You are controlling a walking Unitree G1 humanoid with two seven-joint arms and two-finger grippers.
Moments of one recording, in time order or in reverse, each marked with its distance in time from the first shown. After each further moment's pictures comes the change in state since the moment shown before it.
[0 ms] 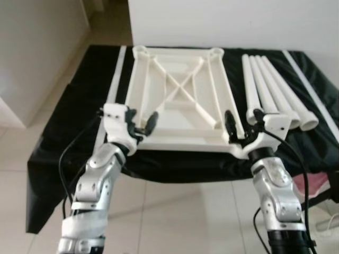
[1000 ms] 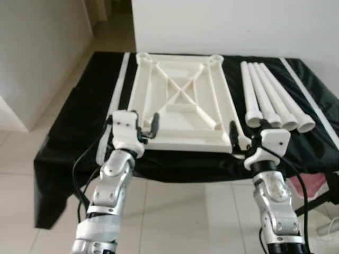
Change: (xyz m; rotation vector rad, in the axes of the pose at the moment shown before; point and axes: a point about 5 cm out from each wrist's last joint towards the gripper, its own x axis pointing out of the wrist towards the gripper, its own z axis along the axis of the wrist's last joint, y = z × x) left arm 0.000 -0.021 -0.019 0.084 -0.032 0.024; right arm -0.024 -0.007 -0.014 -0.108 -0.010 -0.058
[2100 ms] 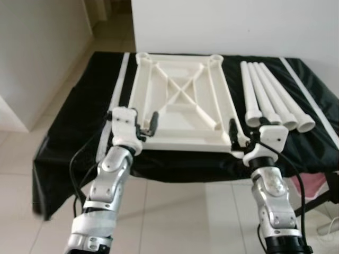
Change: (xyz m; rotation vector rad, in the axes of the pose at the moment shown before) left arm 0.004 0.007 -0.003 0.084 0.044 -0.031; right arm 0.012 0.002 -0.001 0.003 -0.015 0.004
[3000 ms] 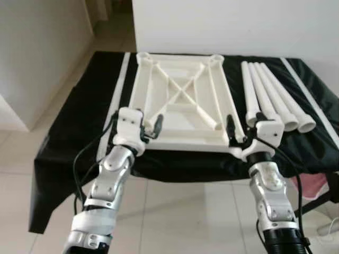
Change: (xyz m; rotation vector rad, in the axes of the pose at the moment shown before) left arm 0.003 -0.003 0.001 -0.004 -0.003 -0.024; right arm 0.007 0.002 -0.004 -0.008 0.007 0.017
